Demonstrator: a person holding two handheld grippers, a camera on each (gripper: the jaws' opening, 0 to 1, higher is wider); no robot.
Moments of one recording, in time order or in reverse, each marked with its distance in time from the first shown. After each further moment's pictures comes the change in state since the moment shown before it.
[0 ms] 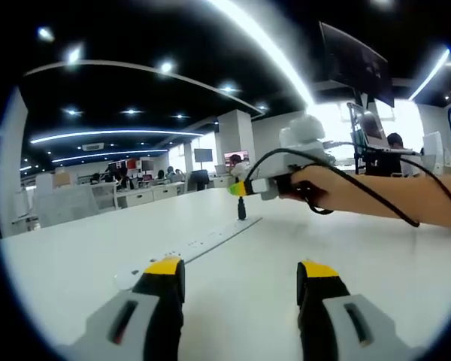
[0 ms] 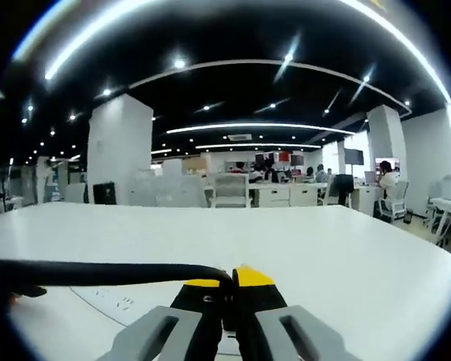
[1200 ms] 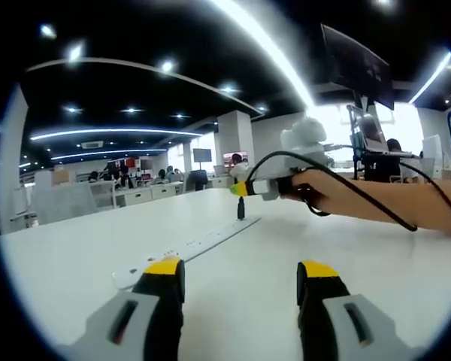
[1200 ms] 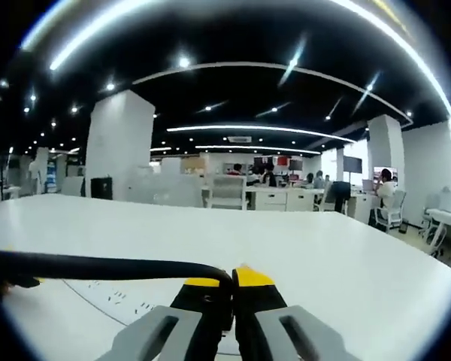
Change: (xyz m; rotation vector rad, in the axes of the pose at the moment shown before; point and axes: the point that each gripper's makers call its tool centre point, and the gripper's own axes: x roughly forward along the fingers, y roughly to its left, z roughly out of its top) left arm 0.001 -0.002 -0.001 -0.013 -0.003 -0.010; right arm -0.004 -0.006 0.000 -0.029 -0.011 -0.001
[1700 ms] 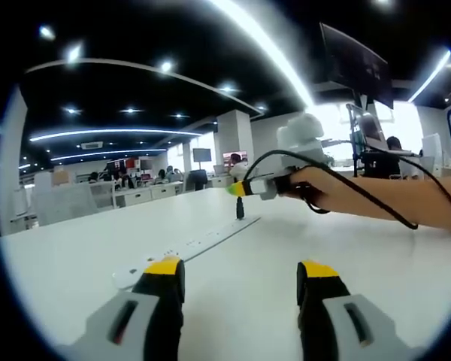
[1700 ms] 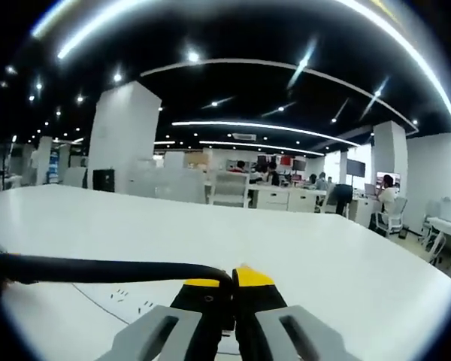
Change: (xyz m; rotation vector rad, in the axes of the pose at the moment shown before) left arm -0.001 -0.001 -0.001 0.006 0.003 -0.001; right arm -0.004 0.001 -0.002 0.020 0.005 0.007
